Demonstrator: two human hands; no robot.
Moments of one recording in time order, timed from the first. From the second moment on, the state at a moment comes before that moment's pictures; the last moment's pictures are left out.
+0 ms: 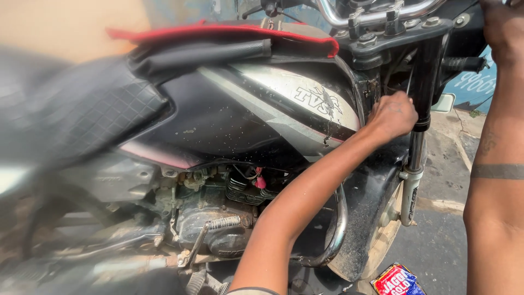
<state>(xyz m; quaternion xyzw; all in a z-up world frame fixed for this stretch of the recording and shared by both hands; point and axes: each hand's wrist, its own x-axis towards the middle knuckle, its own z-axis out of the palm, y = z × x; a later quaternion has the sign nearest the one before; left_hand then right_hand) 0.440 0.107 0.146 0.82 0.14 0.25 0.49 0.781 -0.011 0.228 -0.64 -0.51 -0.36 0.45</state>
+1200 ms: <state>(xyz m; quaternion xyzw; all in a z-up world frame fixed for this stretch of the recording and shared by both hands) 0.140 0.045 0.055 0.83 0.11 0.28 0.48 0.390 -0.143 0.101 -0.82 -0.55 -0.11 -0.08</state>
